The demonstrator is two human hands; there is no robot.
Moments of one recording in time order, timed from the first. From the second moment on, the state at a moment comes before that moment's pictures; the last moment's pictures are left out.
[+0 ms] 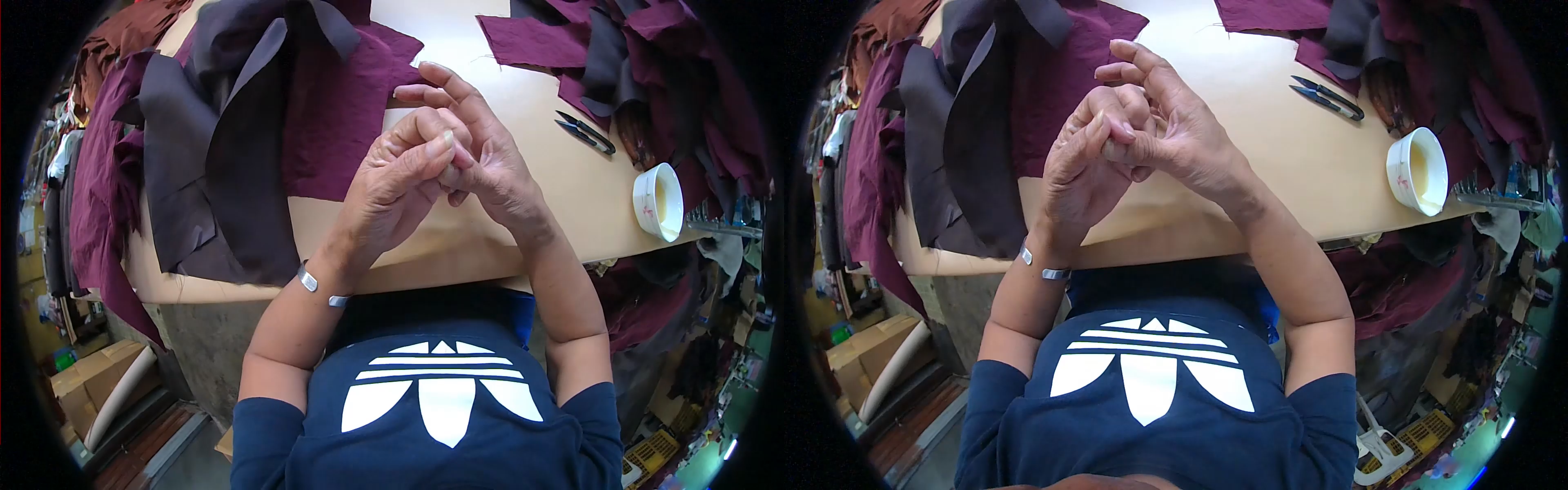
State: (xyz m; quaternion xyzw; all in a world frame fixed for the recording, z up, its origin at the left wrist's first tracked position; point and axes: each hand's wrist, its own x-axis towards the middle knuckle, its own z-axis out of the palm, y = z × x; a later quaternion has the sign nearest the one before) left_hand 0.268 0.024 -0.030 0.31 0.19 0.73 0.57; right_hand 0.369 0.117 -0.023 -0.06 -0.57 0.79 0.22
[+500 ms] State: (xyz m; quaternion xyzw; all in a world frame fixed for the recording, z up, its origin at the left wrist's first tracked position) left_hand 0.261 0.024 -0.033 0.37 0.27 0.73 0.51; right_hand 0.367 0.120 -0.030 -0.12 -0.63 0.73 0.24
